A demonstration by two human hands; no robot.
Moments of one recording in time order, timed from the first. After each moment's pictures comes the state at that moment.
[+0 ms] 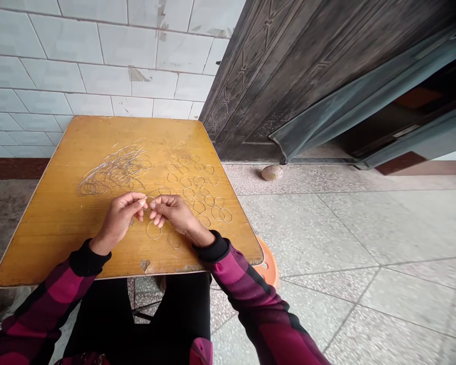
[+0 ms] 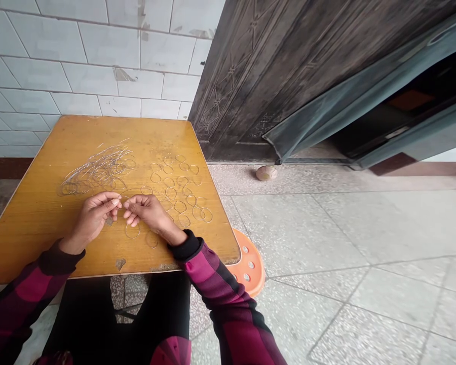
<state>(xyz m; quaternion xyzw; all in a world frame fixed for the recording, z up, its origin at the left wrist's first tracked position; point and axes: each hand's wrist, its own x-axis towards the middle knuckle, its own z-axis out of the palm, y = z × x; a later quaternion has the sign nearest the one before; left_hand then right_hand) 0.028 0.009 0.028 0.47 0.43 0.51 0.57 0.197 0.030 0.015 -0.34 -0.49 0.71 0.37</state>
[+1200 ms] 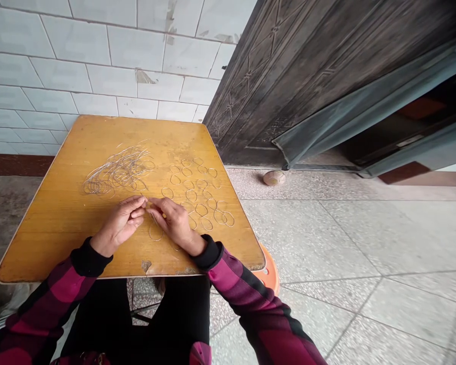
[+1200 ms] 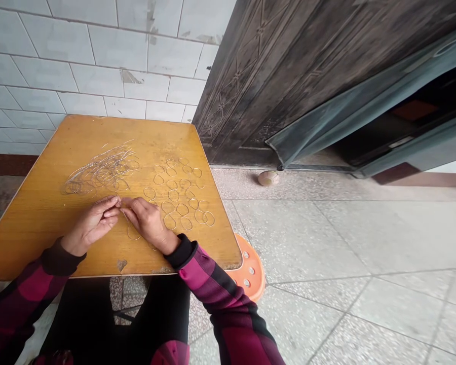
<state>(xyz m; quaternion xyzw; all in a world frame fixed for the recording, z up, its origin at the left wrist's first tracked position) 0.028 0.010 0.027 0.18 0.32 0.52 0.77 0.190 0.017 0.005 -0.33 -0.82 0.08 0.46</state>
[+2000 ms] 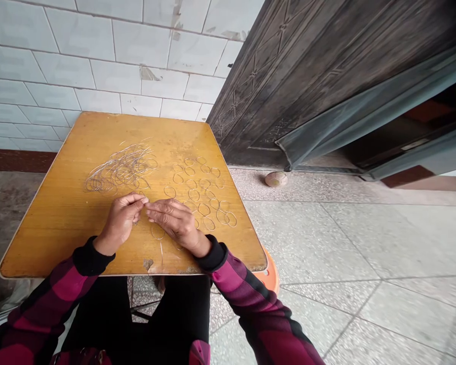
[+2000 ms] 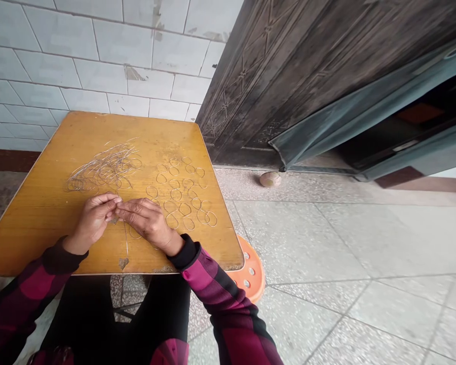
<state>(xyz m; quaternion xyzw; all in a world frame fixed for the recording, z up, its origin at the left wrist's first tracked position) 0.029 0.003 0.031 0.38 0.44 0.56 0.60 0.198 0.014 0.016 -0.18 -0.85 0.12 0.48</state>
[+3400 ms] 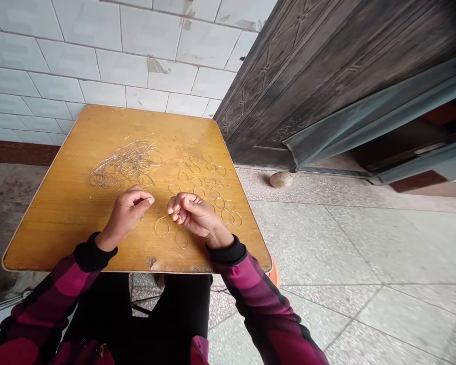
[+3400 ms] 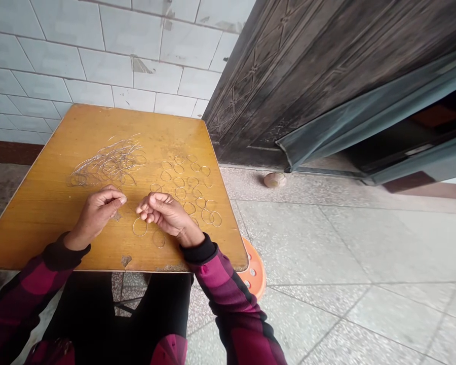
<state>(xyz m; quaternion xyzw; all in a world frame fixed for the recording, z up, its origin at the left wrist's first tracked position) 0.019 0.003 0.034 0.60 0.48 0.50 0.40 0.214 0.026 0.034 -0.24 -0.41 0.80 0.37</state>
